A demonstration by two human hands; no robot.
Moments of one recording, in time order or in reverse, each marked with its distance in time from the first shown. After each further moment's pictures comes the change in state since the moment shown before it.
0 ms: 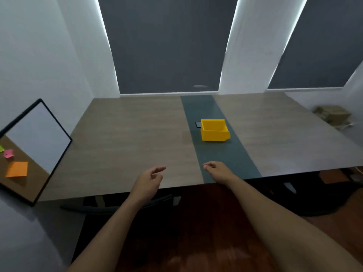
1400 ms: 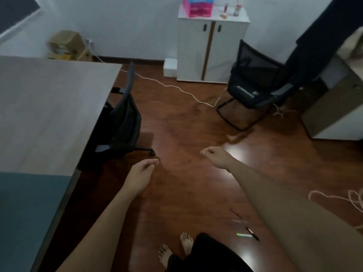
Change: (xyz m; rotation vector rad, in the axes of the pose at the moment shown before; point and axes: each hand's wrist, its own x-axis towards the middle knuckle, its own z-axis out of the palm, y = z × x) left_hand -0.067 0.167 0.606 0.407 -1.246 0.404; right_hand -0.439 0.442 -0.173 0.515 0.799 0.914
